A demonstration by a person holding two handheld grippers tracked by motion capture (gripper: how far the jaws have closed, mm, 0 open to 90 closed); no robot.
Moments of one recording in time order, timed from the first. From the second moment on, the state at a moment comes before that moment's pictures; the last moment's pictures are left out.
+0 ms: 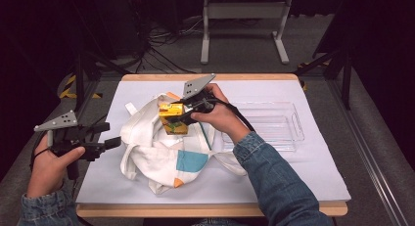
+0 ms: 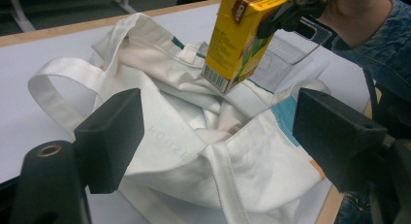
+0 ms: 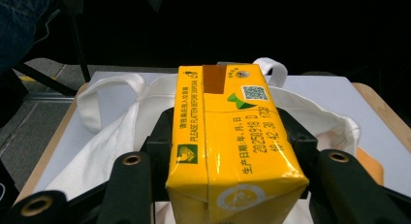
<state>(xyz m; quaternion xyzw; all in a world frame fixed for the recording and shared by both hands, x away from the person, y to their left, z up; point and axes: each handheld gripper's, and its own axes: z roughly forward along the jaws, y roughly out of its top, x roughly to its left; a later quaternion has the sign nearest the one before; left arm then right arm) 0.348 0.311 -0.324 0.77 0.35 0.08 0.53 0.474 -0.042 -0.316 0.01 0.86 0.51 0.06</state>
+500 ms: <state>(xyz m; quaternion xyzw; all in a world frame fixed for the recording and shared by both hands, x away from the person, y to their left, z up) 0.358 0.306 -0.325 0.77 0.35 0.08 0.52 0.468 -0.085 -0.292 0.02 0.86 0.51 0.07</state>
